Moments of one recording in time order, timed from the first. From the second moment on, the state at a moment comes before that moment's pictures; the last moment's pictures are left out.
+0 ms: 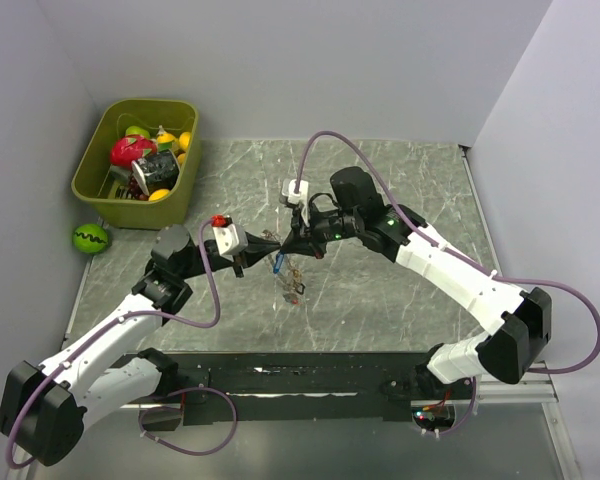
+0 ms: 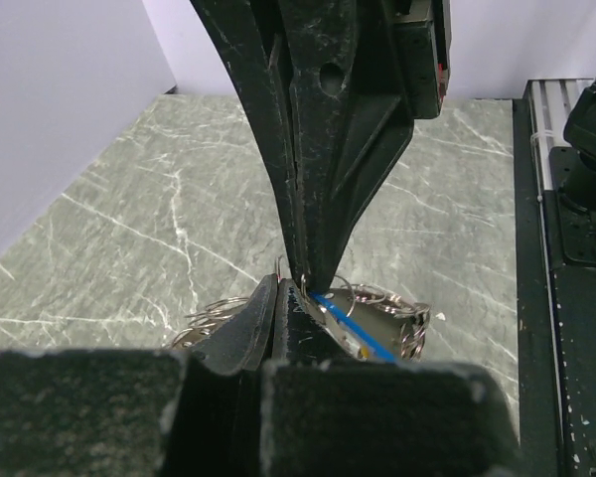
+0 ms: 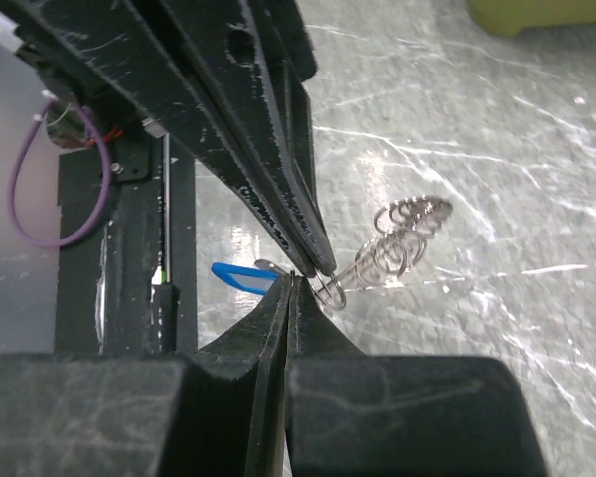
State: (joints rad) left arm -0.52 0.95 0.59 0.42 0.76 0.14; right arm 0.72 1.38 1.31 -0.48 -0.69 -0.30
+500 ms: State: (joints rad) left arm -0.52 0.94 0.59 0.38 0.73 0.17; right arm 0.72 1.36 1.30 -0.46 -0.61 -0.27
